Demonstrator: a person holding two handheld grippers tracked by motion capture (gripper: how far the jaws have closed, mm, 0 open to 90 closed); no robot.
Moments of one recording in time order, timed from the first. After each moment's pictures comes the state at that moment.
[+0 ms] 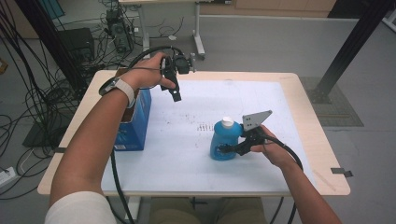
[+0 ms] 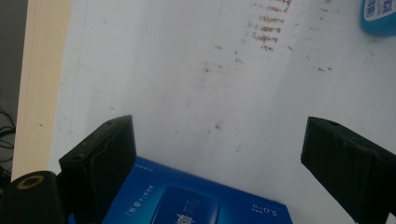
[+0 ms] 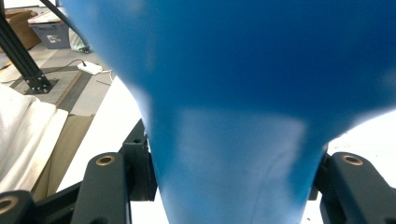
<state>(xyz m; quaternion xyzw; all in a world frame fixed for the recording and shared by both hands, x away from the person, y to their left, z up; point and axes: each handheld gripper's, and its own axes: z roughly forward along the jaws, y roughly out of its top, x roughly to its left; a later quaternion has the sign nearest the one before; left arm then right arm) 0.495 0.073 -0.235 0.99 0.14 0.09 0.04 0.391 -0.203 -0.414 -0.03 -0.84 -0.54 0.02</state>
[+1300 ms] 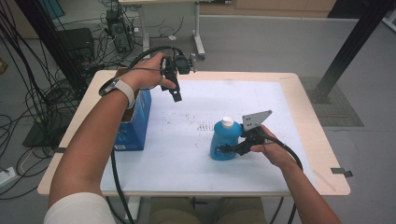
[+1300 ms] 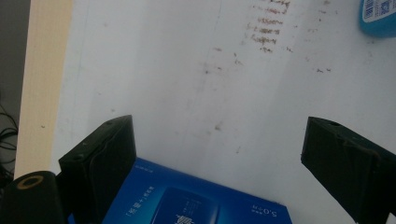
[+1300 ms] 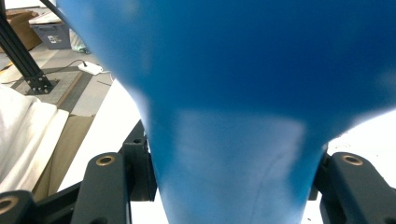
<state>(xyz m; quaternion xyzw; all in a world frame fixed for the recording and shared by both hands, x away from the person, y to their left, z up) 0.493 0.072 -0.234 0.99 0.13 0.09 0.04 0.392 -0.202 -0.414 -0.03 -0.84 -0.55 0.02</state>
